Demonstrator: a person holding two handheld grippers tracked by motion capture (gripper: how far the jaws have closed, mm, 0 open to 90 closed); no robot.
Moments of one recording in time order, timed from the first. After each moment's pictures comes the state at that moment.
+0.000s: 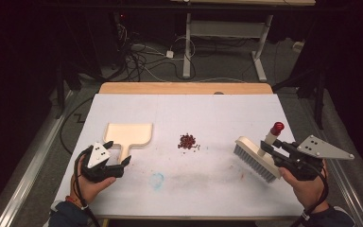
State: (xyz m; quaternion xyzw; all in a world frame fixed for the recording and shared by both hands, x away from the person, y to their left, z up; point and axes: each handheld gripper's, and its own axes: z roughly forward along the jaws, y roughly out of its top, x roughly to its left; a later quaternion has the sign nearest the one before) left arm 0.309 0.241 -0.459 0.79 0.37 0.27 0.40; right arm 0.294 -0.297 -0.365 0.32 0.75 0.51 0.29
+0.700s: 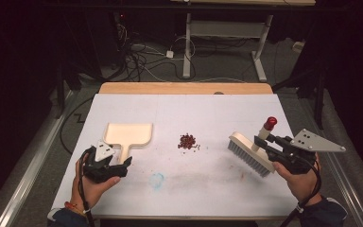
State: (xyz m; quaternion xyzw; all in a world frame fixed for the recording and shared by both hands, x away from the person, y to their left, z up) left arm 0.312 0.221 -0.439 0.79 0.47 0.22 0.34; right arm 0.309 -0.284 -0.361 0.30 0.75 0.51 0.28
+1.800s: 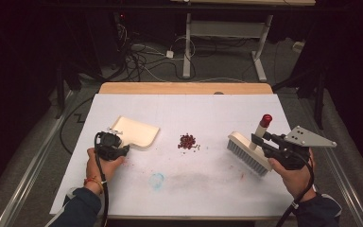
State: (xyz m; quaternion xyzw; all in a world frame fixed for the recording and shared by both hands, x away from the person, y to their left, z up) left arm 0.389 0.230 -0.484 0.78 0.55 0.14 0.26; right arm 0.322 -0.279 -0.369 0.33 0.75 0.50 0.28
